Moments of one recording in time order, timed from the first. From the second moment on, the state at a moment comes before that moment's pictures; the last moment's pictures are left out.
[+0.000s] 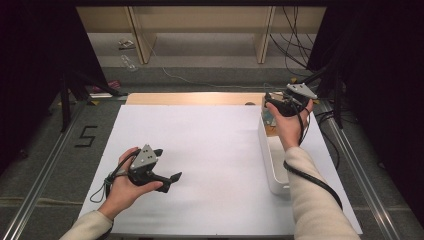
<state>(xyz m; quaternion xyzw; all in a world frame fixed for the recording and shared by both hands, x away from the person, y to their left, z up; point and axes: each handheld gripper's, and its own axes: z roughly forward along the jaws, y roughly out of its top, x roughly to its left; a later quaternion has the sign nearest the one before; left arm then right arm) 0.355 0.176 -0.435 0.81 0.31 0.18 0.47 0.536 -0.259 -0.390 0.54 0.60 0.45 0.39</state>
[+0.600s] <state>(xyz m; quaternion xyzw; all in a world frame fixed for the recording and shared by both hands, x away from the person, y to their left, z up) 0.356 0.177 -0.435 0.80 0.31 0.18 0.47 0.500 -0.258 -0.377 0.52 0.63 0.44 0.38</state>
